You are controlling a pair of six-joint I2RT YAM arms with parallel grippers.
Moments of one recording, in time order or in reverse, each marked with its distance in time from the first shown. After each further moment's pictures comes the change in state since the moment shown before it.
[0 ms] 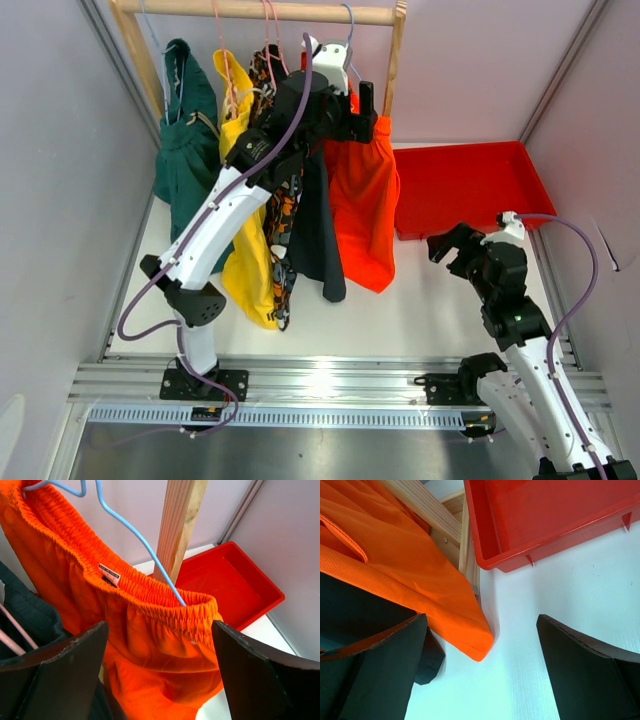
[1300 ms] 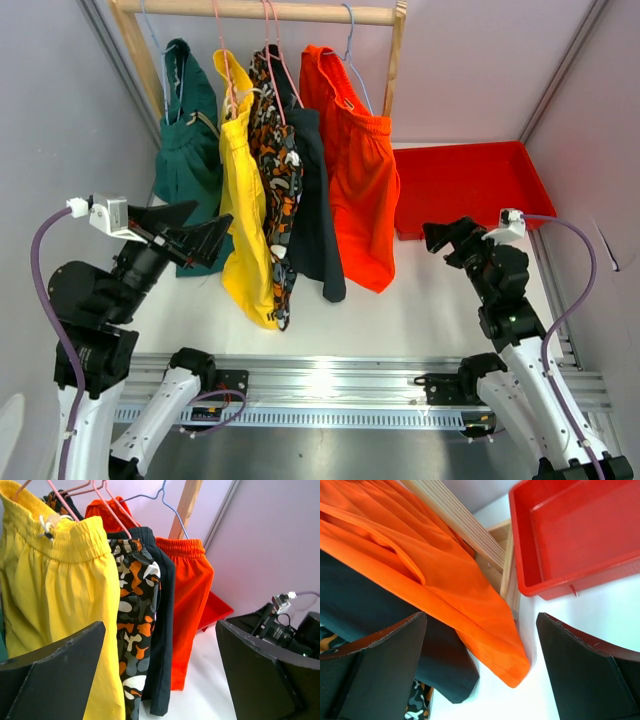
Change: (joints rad) left arm 0.523 -1.336 -1.238 0.303 0.530 -0.173; right arm -0.005 -0.005 -0.071 0.259 -0.072 0.090
